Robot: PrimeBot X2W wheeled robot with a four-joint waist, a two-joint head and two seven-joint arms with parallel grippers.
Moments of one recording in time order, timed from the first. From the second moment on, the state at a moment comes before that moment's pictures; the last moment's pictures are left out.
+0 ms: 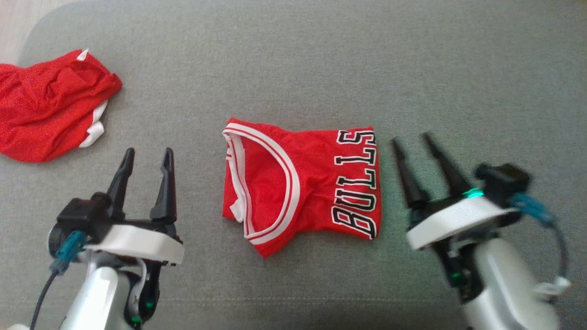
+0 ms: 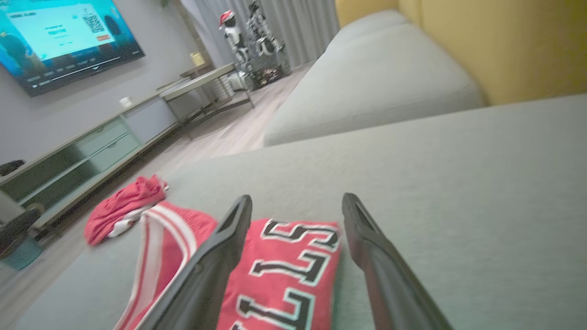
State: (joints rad) left arm -0.14 0.21 -0.26 0.12 -0.36 0.07 -0.25; right arm -0.21 -0.06 0.28 0.20 0.41 0.13 -0.01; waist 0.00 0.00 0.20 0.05
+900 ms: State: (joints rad) left arm 0.02 0.26 -0.27 0.02 -0.34 0.12 -0.22; right arm 0.04 -0.05 -0.04 -0.13 0.11 0.13 0.09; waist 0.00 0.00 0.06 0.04
